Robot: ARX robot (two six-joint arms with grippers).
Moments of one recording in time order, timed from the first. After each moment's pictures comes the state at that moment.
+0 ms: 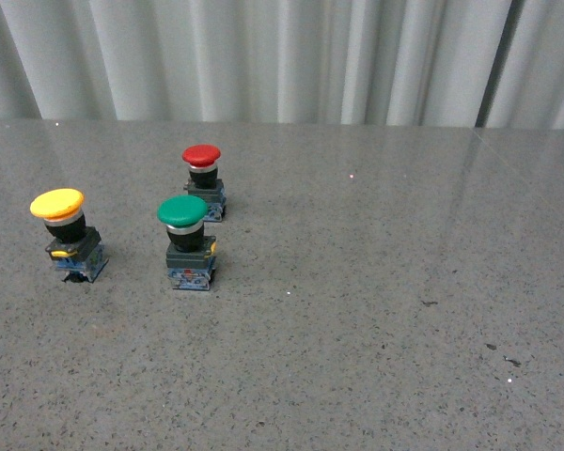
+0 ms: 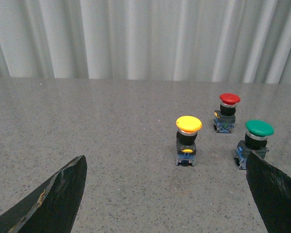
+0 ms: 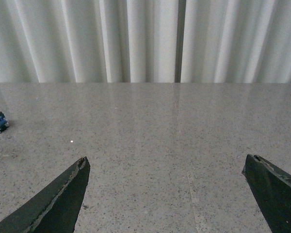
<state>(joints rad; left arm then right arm) 0.00 0.01 0.01 0.00 0.00 0.00 0.00 0.00 0.01 0.00 0.00 0.00</state>
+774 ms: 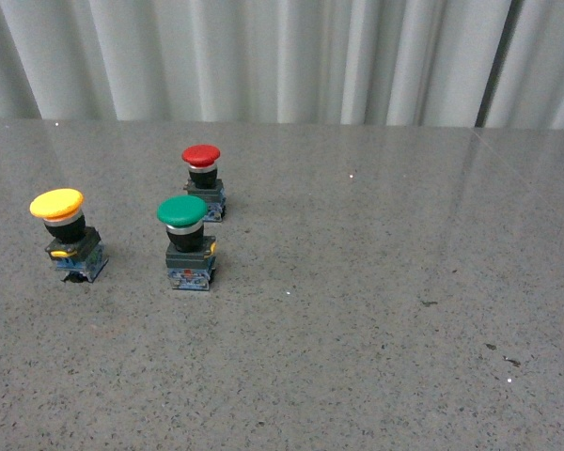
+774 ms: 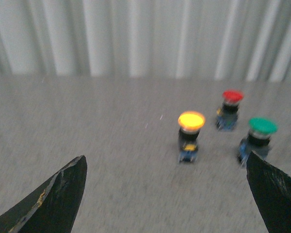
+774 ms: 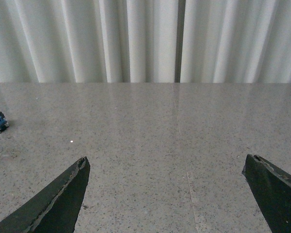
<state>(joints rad) -0.01 0.02 0.02 -0.04 -0.02 0.00 0.00 0.00 0.01 0.00 0.00 0.00</state>
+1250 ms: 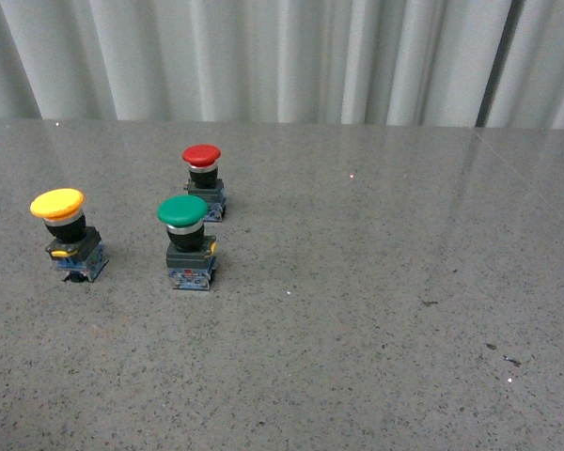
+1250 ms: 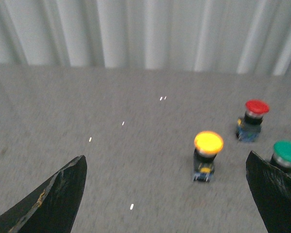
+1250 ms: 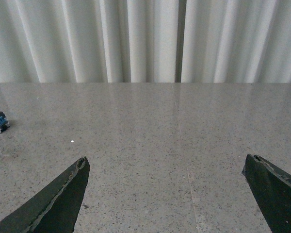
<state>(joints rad) -0.10 0.60 0.28 0.20 -0.18 0.01 0.00 0.00 0.01 0.00 0.00 0.00</state>
